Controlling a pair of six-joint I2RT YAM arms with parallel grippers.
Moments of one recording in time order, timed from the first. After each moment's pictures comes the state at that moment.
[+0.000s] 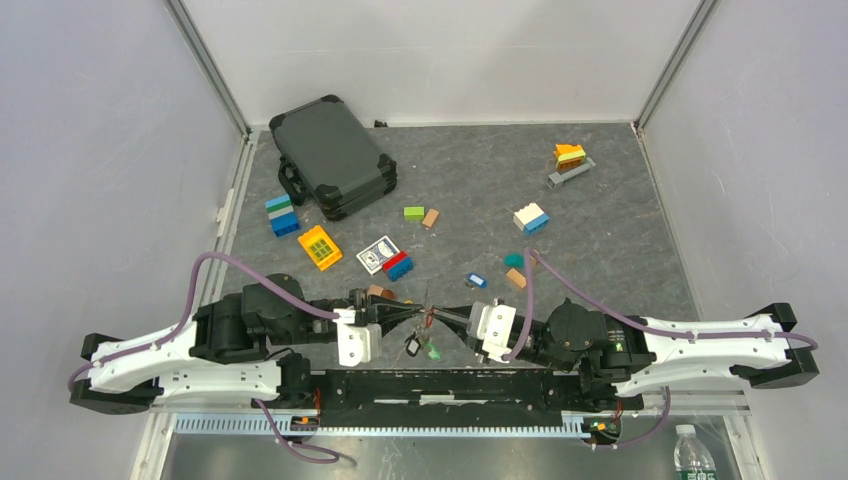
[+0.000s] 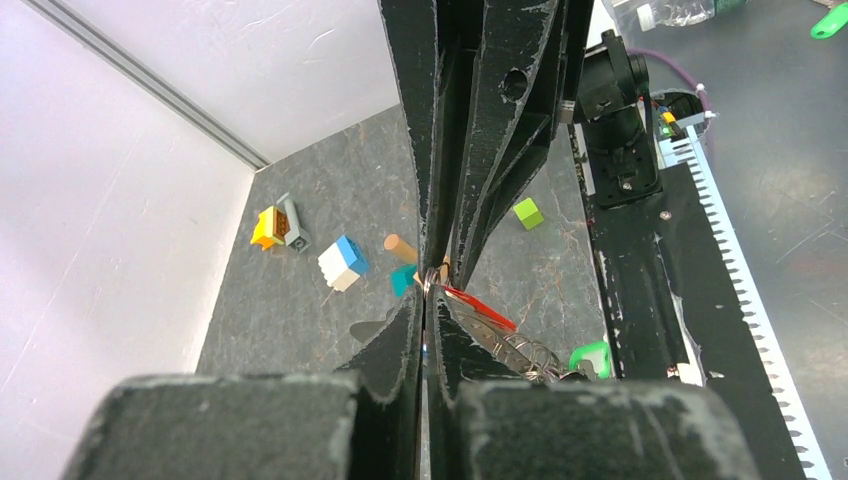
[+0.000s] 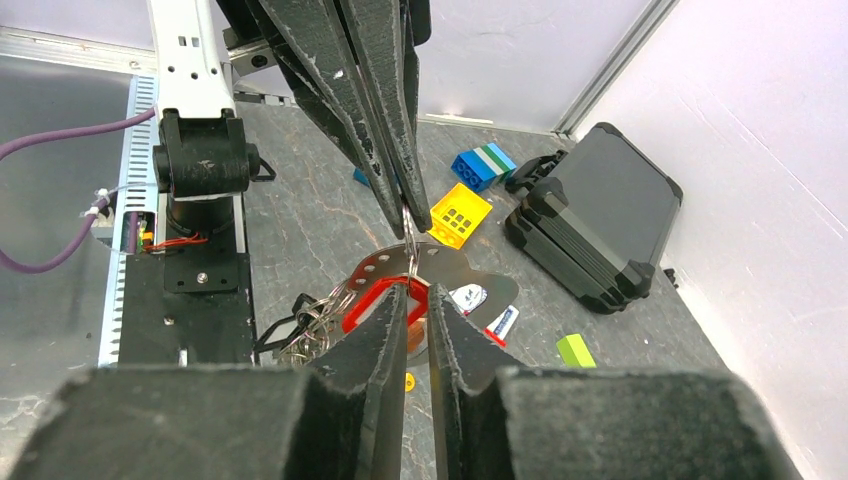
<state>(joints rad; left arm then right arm) -1.40 0.66 0.98 -0.42 0.06 0.55 1.59 0.82 0.83 0.01 0.34 -0.37</state>
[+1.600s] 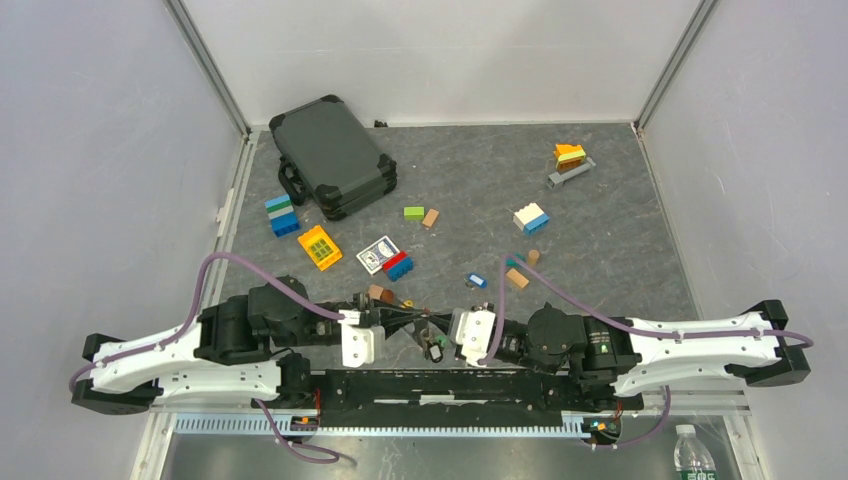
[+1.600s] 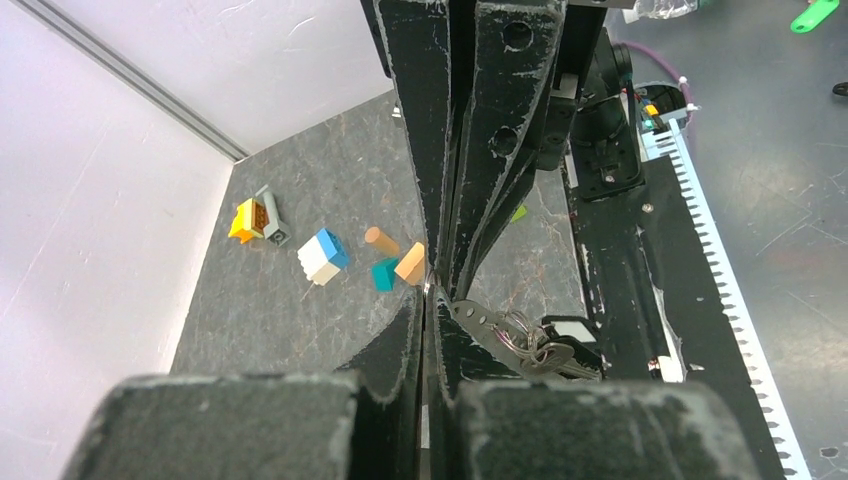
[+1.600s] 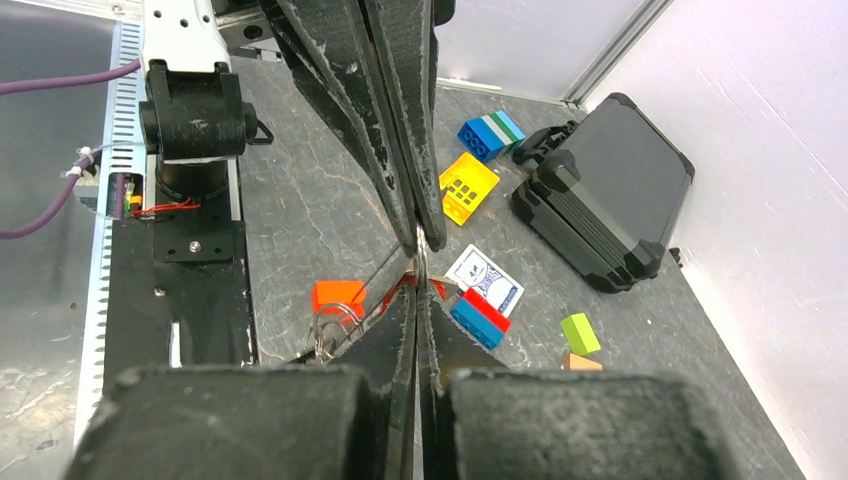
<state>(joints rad) -1.40 0.65 0.95 -0.41 0.07 0.53 1.59 0.89 0.83 0.00 0.36 -0.38</state>
